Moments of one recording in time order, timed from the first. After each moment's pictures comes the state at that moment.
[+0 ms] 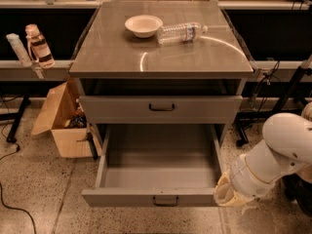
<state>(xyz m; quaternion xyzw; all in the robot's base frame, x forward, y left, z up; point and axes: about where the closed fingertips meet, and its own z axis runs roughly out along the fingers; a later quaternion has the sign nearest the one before) 0.357 -0.186 0.641 -0.73 0.65 0.18 0.12</state>
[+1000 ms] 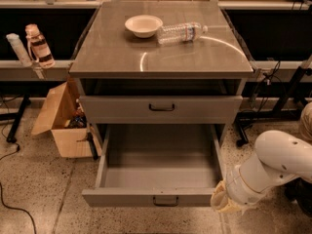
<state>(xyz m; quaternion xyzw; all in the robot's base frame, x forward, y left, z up) 0.359 -0.190 0.582 -0.71 0.67 0.19 0.12</state>
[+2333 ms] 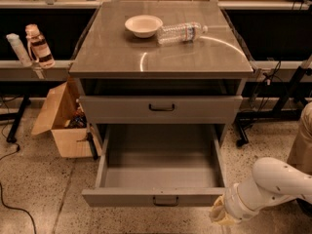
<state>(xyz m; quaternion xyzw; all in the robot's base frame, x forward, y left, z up) 0.352 -0.202 0.488 -0.68 0.70 0.20 0.14</state>
